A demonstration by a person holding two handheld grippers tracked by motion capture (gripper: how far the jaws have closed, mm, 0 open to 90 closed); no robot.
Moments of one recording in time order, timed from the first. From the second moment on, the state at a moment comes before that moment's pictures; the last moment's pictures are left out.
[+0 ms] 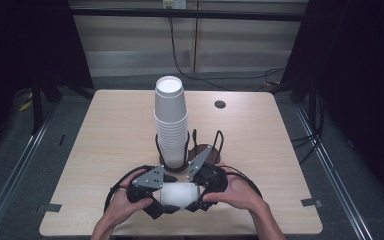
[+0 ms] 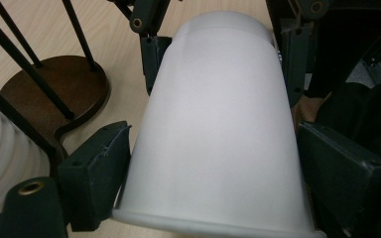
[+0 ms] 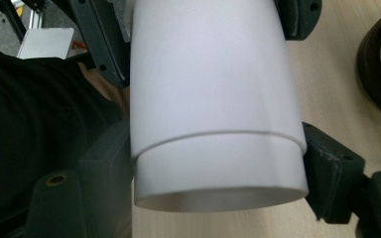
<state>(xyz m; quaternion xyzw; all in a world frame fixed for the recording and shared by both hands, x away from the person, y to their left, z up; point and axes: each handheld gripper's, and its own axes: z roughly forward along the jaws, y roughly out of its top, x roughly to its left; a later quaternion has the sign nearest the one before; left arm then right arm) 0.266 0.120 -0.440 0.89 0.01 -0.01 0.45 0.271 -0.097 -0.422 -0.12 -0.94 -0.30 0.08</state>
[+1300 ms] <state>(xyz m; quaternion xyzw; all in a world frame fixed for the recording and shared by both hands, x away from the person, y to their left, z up) 0.268 0.157 -0.446 0.81 0.13 0.01 0.57 0.267 -0.143 -0.451 -0.21 -0.88 -0.42 0.05</state>
